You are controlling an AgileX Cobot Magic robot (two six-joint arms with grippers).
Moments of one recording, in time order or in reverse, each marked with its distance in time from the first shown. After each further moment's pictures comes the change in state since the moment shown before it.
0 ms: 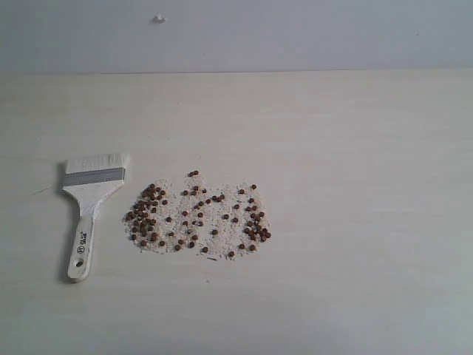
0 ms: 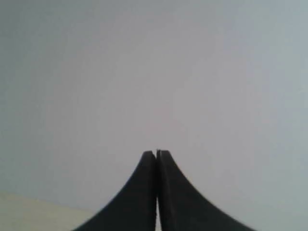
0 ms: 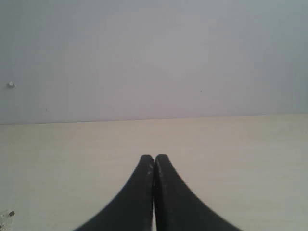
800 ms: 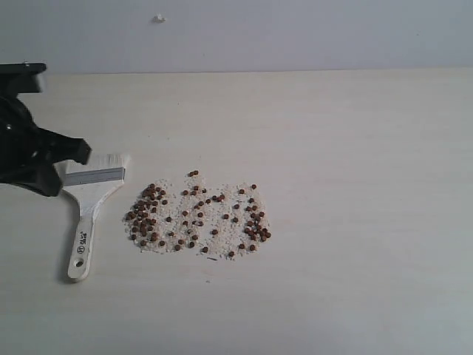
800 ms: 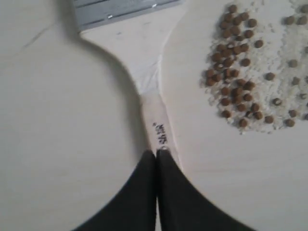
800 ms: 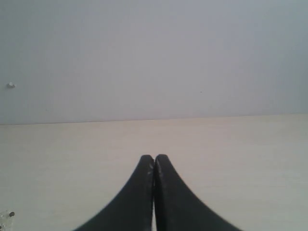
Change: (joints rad) left arm -0.222 1.343 -0.741 -0.051 0.992 0.204; right arm 0.000 0.000 0.000 0.000 -0.002 0.000
